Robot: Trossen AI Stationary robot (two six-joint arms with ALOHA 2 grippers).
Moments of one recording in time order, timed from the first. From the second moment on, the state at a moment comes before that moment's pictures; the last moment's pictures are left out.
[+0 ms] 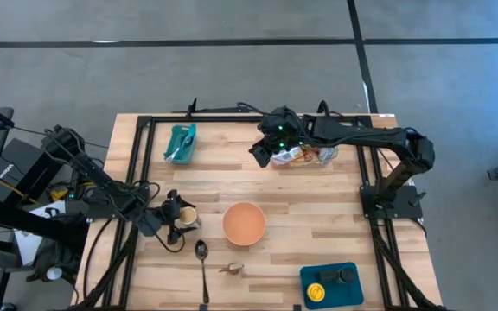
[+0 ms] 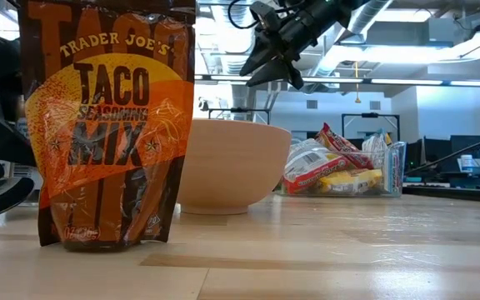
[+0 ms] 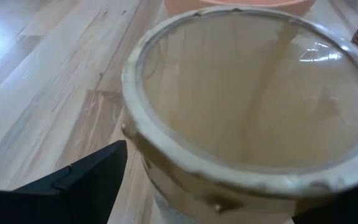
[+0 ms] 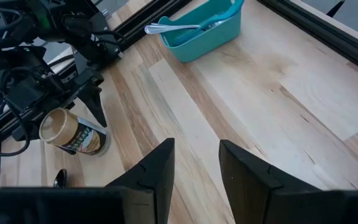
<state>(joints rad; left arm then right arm) -0.71 1.05 0.08 0.28 -0.70 -0.50 -0.28 1.64 1.36 -0.40 -0.10 0.41</state>
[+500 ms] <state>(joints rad) -0.71 1.05 0.03 0.35 -0.71 -0.50 -0.26 1.64 1.36 -0.37 -0.10 0.41</state>
